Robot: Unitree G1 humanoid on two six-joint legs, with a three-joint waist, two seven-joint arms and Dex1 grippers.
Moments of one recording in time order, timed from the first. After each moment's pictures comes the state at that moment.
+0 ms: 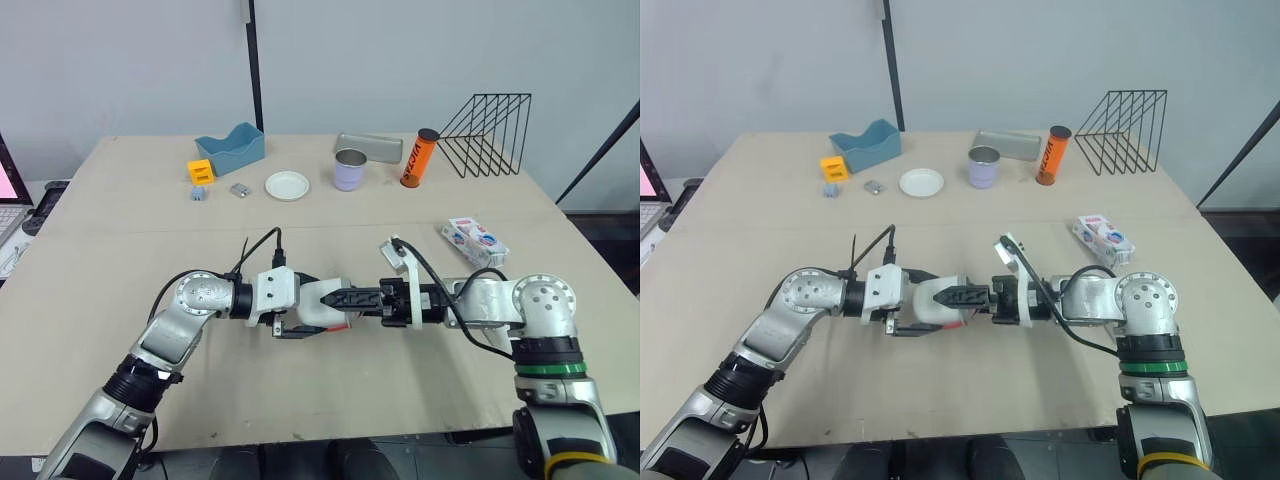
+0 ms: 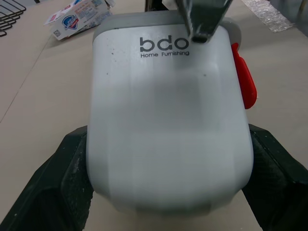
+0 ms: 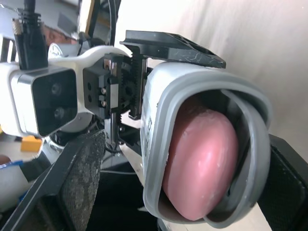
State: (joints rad) left arm -0.47 0.48 -0.33 -0.01 -0.14 0.06 -1.09; right arm -0.55 -0.53 -0.06 0.08 1.76 1.45 -0.11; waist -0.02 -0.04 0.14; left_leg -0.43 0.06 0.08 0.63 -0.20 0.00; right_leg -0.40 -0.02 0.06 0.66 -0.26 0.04
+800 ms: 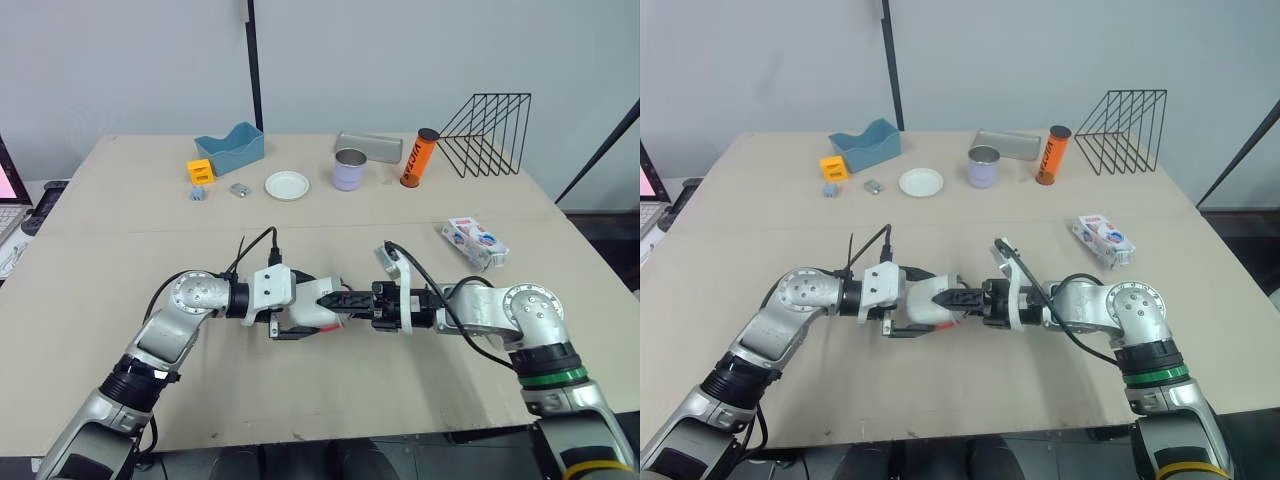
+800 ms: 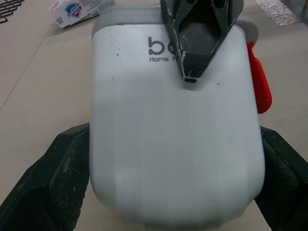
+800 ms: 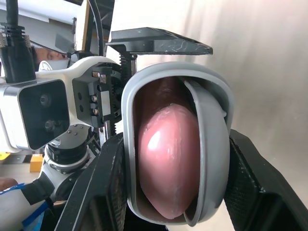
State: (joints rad) left arm -0.47 0.49 -0.32 -0.01 -0.14 0.09 -1.09; right arm -0.53 -0.59 0.11 0.06 1.93 1.26 -0.20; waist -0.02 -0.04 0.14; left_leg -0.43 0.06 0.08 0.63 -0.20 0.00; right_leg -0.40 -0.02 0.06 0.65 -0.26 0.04
